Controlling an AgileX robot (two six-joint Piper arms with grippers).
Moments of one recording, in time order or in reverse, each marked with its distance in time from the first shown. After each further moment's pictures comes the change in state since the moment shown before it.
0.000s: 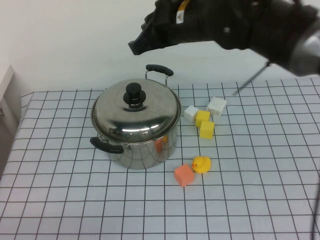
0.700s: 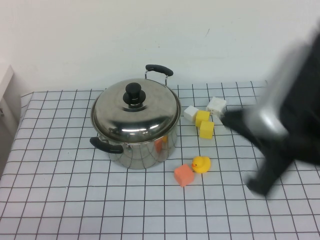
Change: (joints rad) right arm 0.136 -0.892 1.075 0.015 -0.224 -0.157; left arm 0.000 0.000 0.000 0.000 0.000 -0.004
